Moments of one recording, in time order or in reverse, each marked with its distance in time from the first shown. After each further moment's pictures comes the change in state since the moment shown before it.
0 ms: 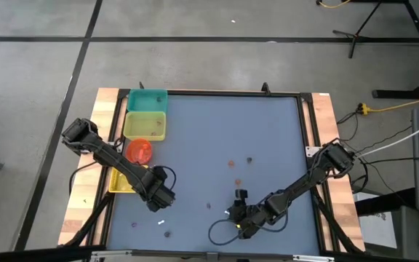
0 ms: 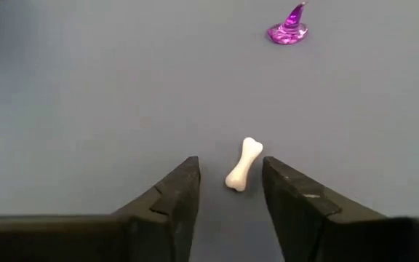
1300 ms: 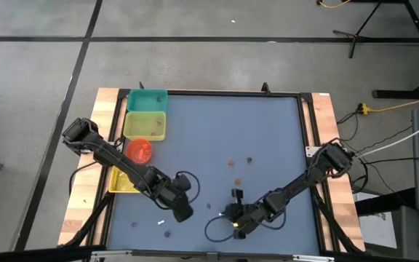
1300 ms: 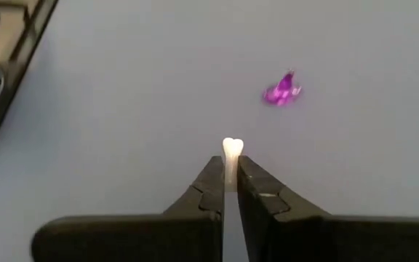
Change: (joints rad) left arm 0.022 0.000 0.000 0.710 -0.166 0.003; right arm -0.026 0.000 -0.003 0.147 0.007 -0.002
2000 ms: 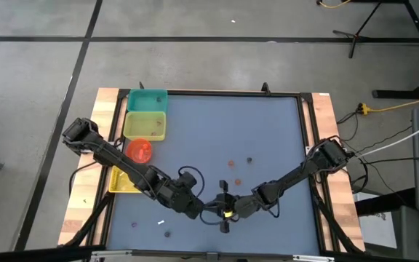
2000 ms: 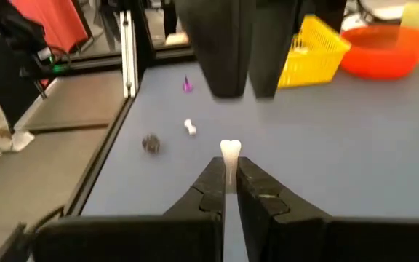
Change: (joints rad) left arm 0.006 0.000 0.000 0.237 -0.139 -0.185; right arm -0.105 -0.002 0.001 0.482 0.034 -0.154
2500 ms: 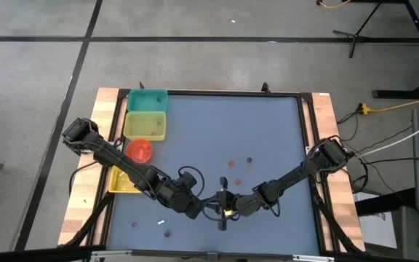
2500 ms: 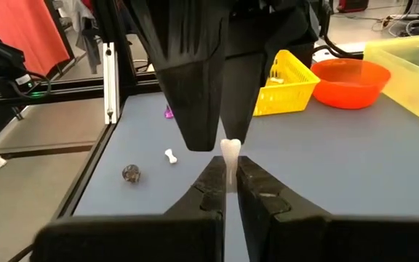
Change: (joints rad) left arm 0.000 0.000 0.000 -0.001 0.000 -0.001; right arm -0.001 -0.002 0.001 0.080 0.087 -0.064
